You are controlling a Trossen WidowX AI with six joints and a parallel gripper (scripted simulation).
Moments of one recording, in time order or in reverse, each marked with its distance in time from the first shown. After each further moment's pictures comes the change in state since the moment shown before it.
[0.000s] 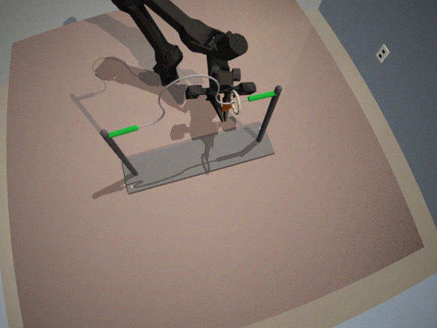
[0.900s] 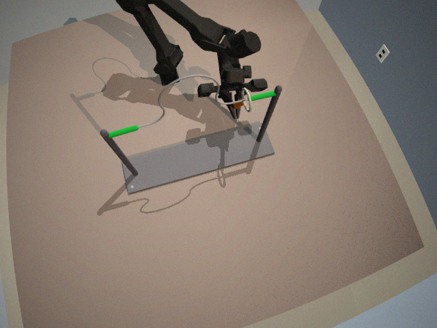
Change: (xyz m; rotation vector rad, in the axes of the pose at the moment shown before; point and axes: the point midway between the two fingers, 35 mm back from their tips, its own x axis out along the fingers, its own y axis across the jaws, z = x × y) arm -0.005 0.034 0.002 0.059 0.006 0.027
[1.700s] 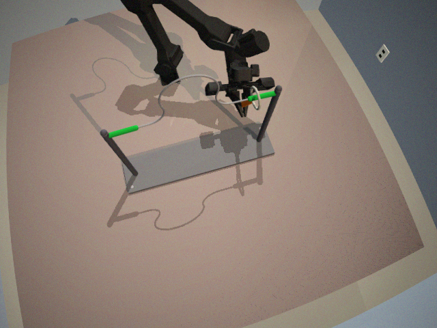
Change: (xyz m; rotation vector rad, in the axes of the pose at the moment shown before) arm -0.002 0.022 0.000 0.003 -0.002 0.002
